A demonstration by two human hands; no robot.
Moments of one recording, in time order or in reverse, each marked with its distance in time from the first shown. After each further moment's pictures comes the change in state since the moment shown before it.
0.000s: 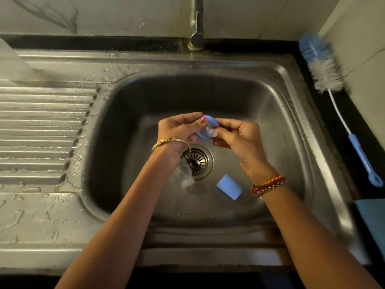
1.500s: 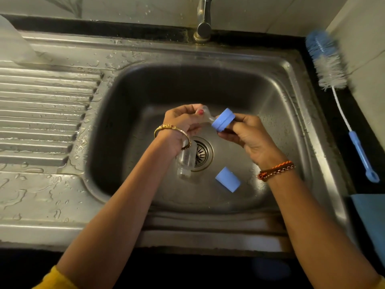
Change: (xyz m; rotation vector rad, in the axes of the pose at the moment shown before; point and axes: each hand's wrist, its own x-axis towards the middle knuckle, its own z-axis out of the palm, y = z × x) left_hand 0.004 0.000 0.002 -0.060 0.013 -0.125; right_hand 0.013 0.001 -0.012 0.062 -0.067 0.212
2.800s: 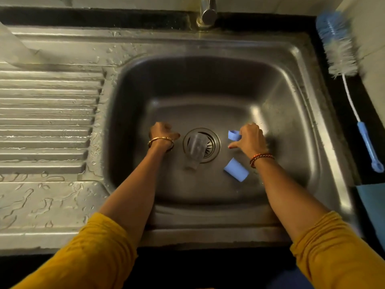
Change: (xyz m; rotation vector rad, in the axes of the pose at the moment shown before) left_hand 0.086 -0.063 -0.085 0.904 0.306 -0.072; right_hand 0.056 0.078 -0.025 -1.259 0.161 0.041
